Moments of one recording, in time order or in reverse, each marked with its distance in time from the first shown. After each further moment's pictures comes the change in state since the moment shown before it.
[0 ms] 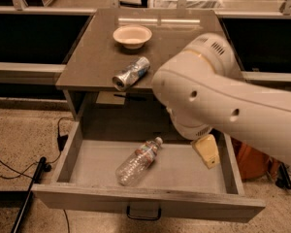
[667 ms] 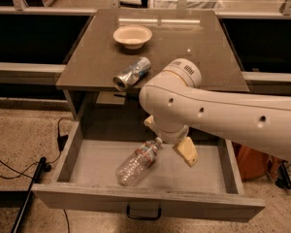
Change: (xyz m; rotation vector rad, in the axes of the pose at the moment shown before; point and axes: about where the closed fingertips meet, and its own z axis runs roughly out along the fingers) arm -0.052 -0.037 0.076 -0.003 -0.116 -0.266
